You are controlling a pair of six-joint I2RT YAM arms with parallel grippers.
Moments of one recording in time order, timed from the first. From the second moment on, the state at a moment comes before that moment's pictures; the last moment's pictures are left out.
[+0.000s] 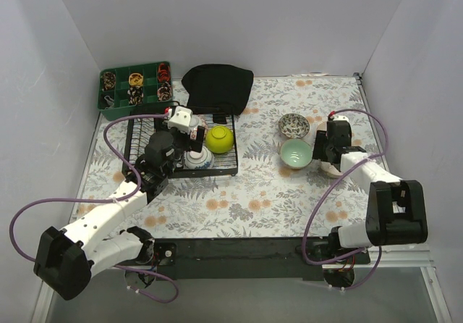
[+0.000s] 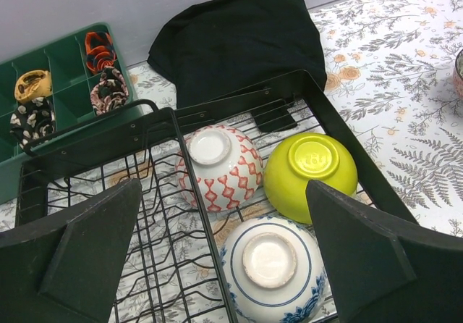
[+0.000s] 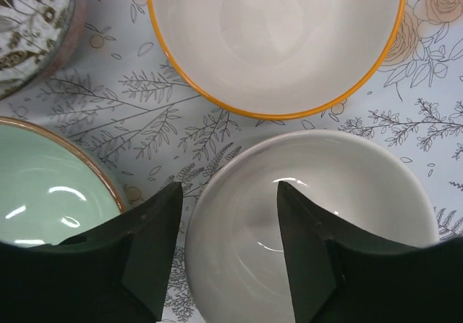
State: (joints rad) left arm -0.57 1.01 0.67 0.23 -0.33 0.10; right arm 0.10 1.40 0.72 -0.17 0.19 0.18
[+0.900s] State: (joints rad) left arm -0.57 1.41 0.95 -0.01 -0.18 -0.20; right arm 0.30 0.87 0.64 -0.12 -0.15 0.18
